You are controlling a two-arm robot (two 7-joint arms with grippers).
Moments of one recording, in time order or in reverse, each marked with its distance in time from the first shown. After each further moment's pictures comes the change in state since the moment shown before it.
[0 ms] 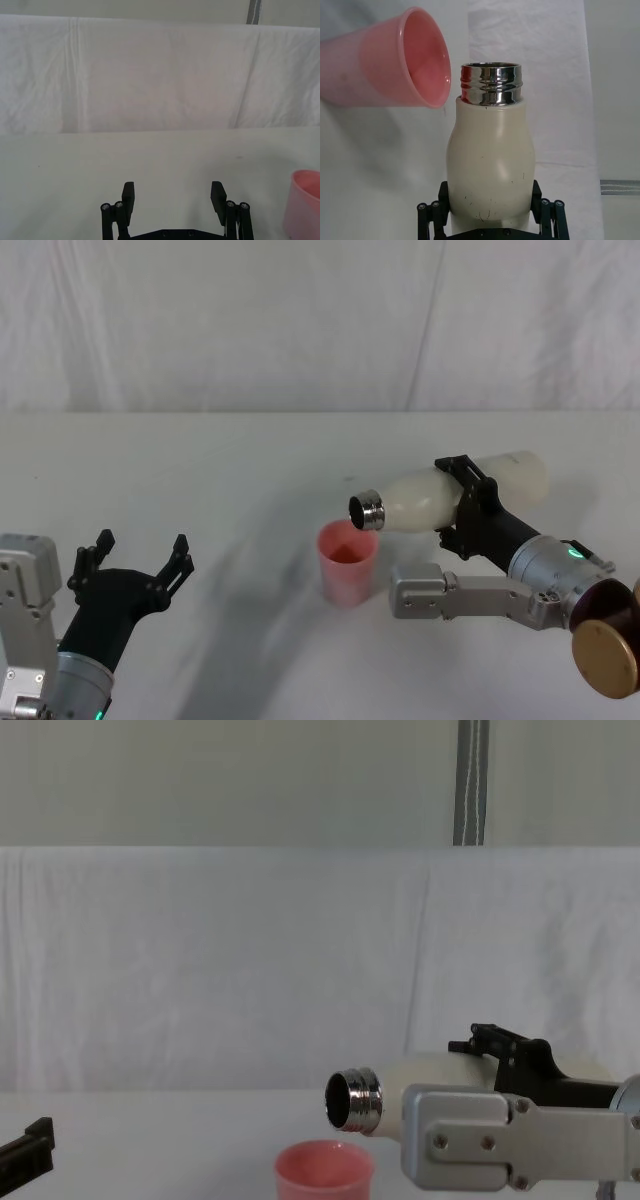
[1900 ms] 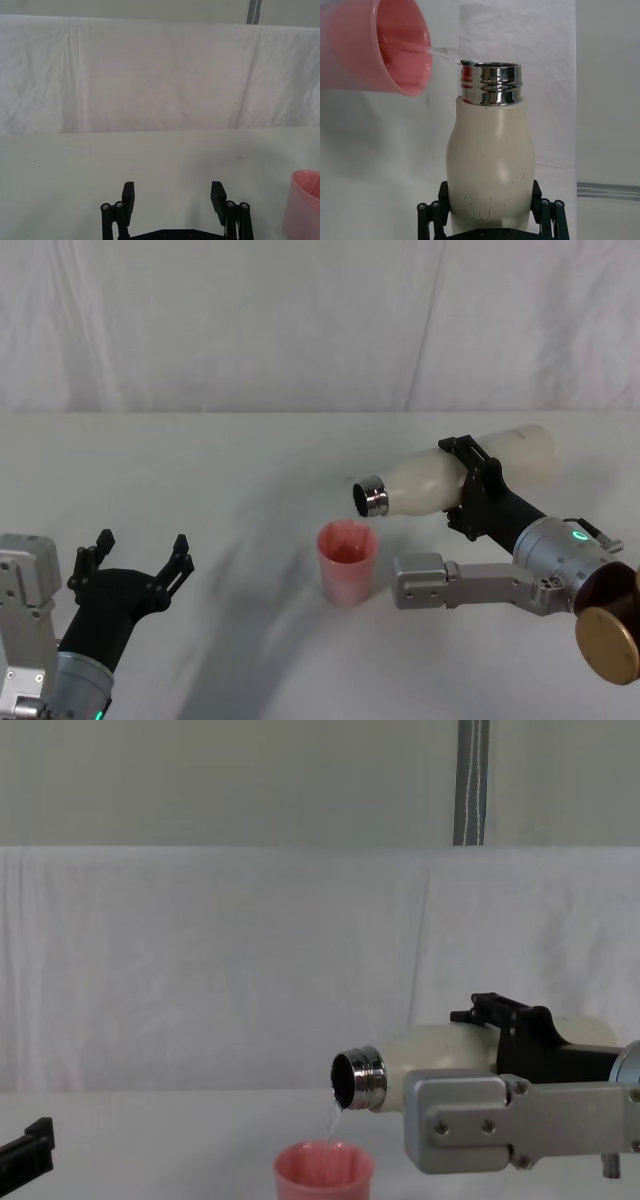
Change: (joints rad) left arm 0.000 0.000 0.000 0.000 0.000 0.000 0.000; right arm 0.031 0.019 -0.013 -0.018 -0.065 0.014 0.000
